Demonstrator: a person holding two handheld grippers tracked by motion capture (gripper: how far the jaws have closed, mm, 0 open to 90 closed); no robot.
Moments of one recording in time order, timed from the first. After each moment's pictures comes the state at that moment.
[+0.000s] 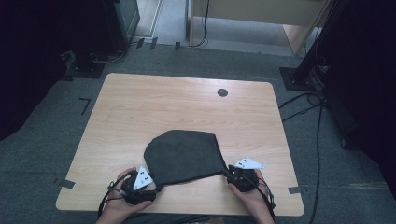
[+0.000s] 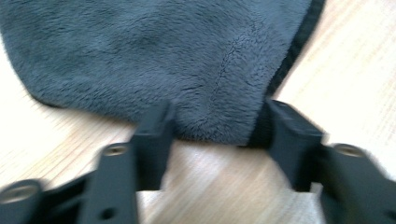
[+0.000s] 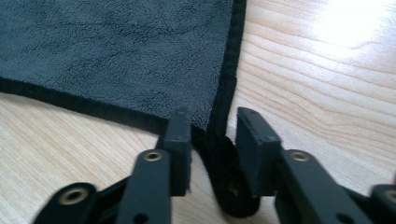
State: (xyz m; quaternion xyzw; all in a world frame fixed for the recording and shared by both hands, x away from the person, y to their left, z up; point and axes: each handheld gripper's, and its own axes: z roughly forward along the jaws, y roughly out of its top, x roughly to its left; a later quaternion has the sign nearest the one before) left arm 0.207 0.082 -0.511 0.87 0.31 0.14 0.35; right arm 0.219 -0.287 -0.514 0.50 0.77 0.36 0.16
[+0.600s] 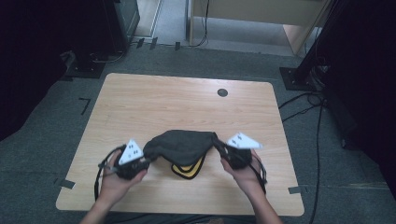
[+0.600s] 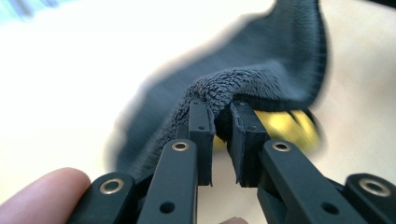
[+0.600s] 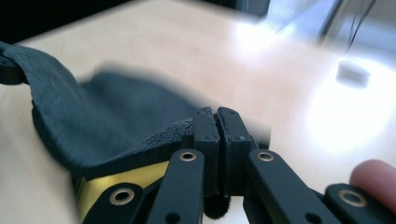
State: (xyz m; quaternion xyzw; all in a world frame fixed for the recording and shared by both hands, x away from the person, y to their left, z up) left arm 0.268 0.090 -0.427 0.82 0.33 0.18 0.44; right arm 0.261 -0.252 -0.427 0.41 0.76 0.46 0.22
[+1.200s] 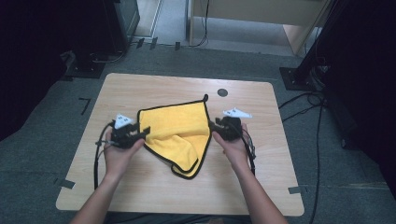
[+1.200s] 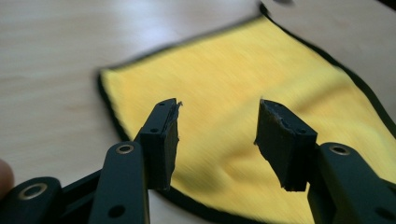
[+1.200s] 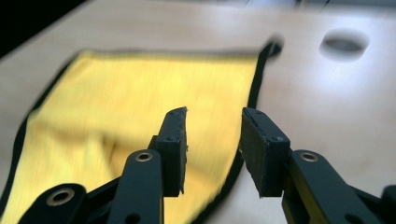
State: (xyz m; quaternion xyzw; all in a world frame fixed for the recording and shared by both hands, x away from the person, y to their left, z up) left arm 0.335 0.112 -0.456 0.74 0.49 0.19 0.42; right arm 0.350 -0.245 -0.449 0.52 0.71 0.44 0.18
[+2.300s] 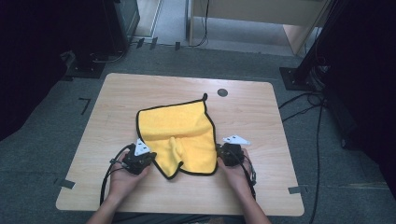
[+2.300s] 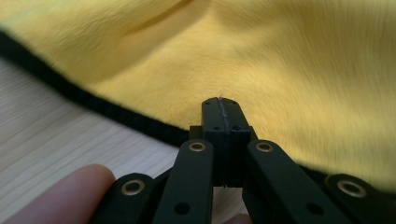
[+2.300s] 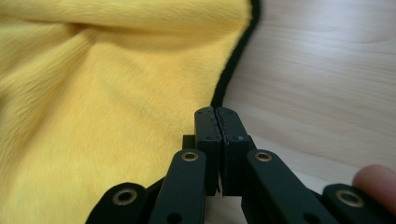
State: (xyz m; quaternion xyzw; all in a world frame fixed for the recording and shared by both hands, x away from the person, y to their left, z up) left arm 0.288 0.086 -0.508 0.84 0.39 0.15 0.34; right arm 0.294 -0.253 -0.507 0.54 0.73 0.37 0.19
